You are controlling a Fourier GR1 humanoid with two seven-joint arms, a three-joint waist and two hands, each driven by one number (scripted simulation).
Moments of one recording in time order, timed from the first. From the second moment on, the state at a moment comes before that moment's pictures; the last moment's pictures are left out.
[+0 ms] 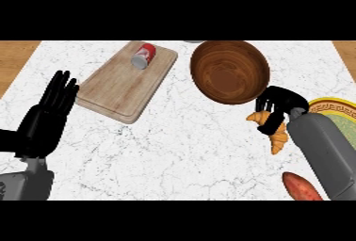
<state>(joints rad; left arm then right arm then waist) -0.15 0.25 0.08 -1.57 0.35 -0.06 0.05 -0.62 -0.39 0.23 -0.91 0.60 0.42 0.31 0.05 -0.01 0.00</state>
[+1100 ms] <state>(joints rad) -0.13 0.24 0.11 -1.58 0.34 -0.05 0.03 -0.87 -0.03 0.51 -1.52 0.93 0.29 1.00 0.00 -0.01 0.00</state>
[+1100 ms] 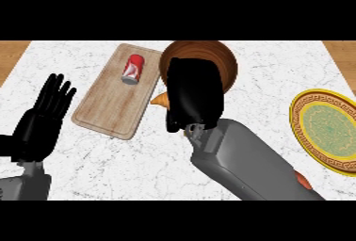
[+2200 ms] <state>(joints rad) -0.14 0.22 0.11 -1.61 0.33 -0.07 0.06 -1.00 -0.19 0.04 -1.02 0.97 -0.06 0.62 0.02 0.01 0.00</state>
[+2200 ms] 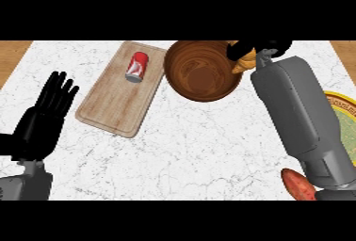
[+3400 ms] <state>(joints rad) -0.18 0.21 0.11 -1.58 0.32 -0.08 0.05 -1.14 -0.24 -0.35 -0.39 0.68 -0.26 0.08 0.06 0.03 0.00</state>
